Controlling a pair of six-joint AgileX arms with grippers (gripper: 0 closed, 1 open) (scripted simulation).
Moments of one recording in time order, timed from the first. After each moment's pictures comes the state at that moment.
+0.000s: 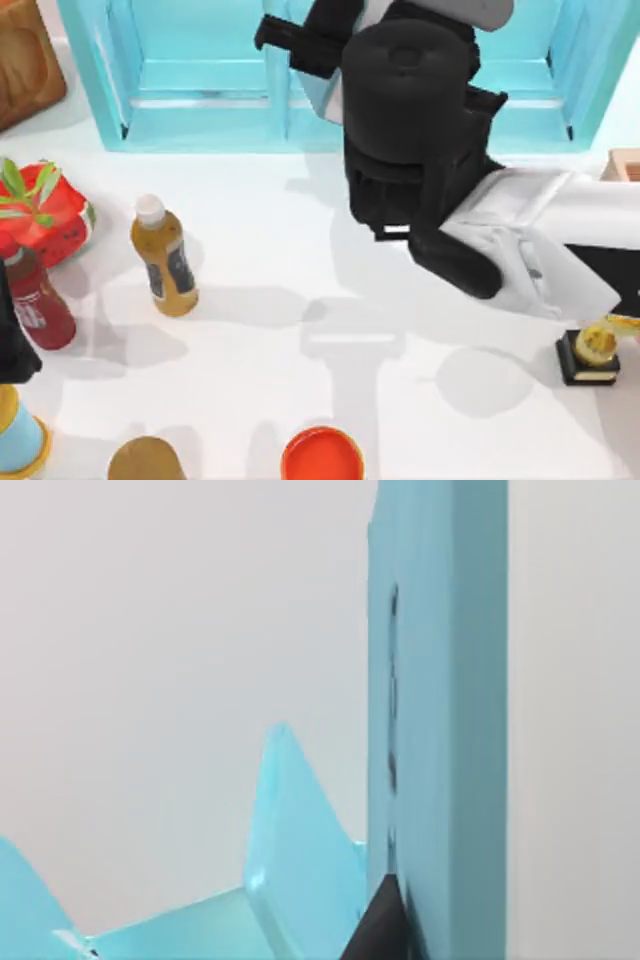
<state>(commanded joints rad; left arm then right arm) 0.00 0.00 0.00 0.00 0.00 0.00 0.87 1.76 1.15 0.56 0.88 0.45</state>
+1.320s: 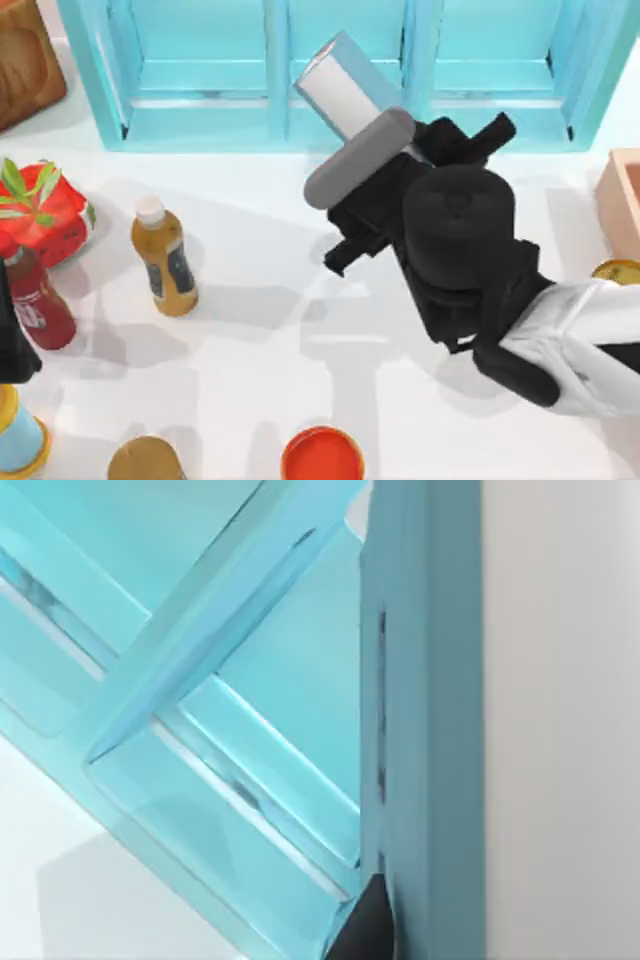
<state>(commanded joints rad) 0.00 0.00 0.00 0.00 0.00 0.00 0.84 1.74 0.79 0.75 0.65 -0.57</state>
